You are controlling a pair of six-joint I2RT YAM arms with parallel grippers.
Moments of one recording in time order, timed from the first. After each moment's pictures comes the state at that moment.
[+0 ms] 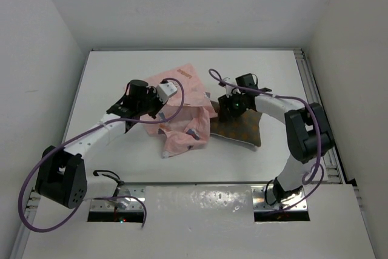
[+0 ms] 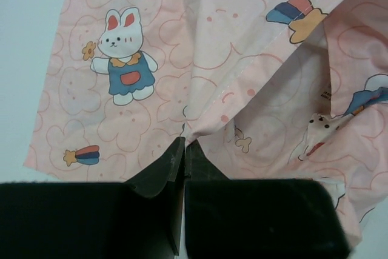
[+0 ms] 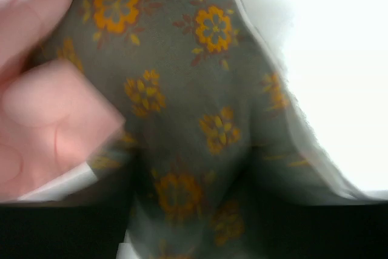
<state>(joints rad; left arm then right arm) -0.36 1.28 0.82 -0.18 0.23 0.55 0.33 1.73 1.01 -0.31 -0.36 -0.16</state>
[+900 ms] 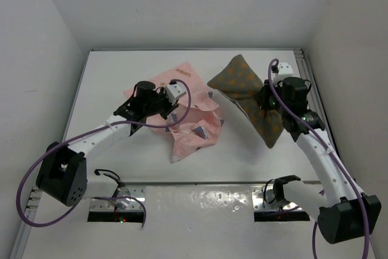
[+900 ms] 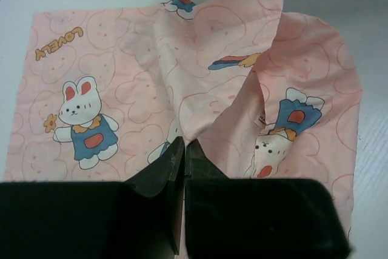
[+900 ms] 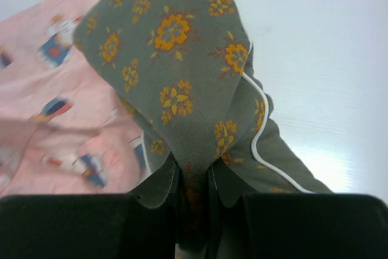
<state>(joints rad) -0.45 1.30 0.80 -0.02 0.36 0.46 0.17 1.00 0.85 -0.31 -0.08 0.16</state>
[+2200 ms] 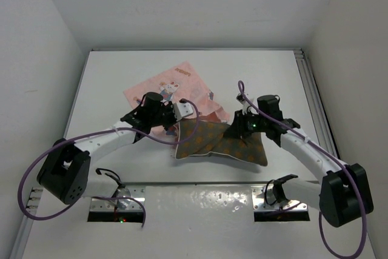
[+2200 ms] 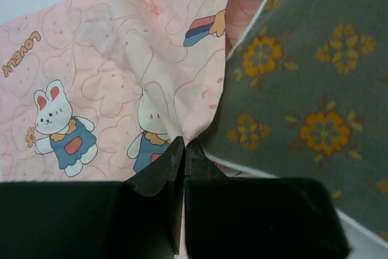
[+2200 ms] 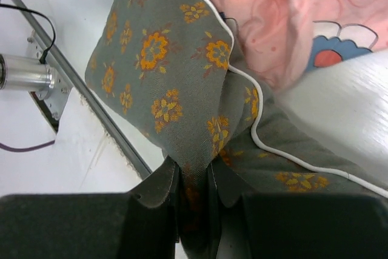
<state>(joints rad) -0.54 1.32 0.70 0.01 0.34 0.67 0.32 1.14 0.60 -0.23 -0.65 0.18</state>
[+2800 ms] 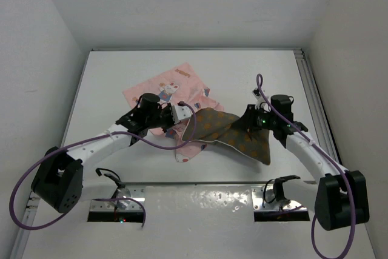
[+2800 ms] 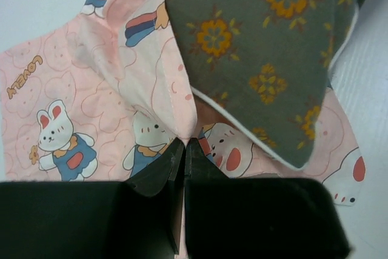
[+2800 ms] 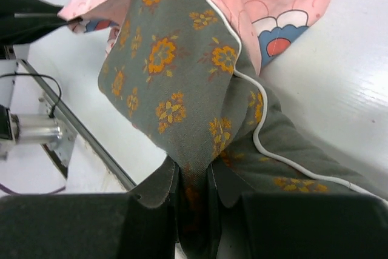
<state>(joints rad) -0.54 1.24 0.69 -0.05 0.40 0.72 0.15 1.10 0.56 -0.16 -0.67 0.27</state>
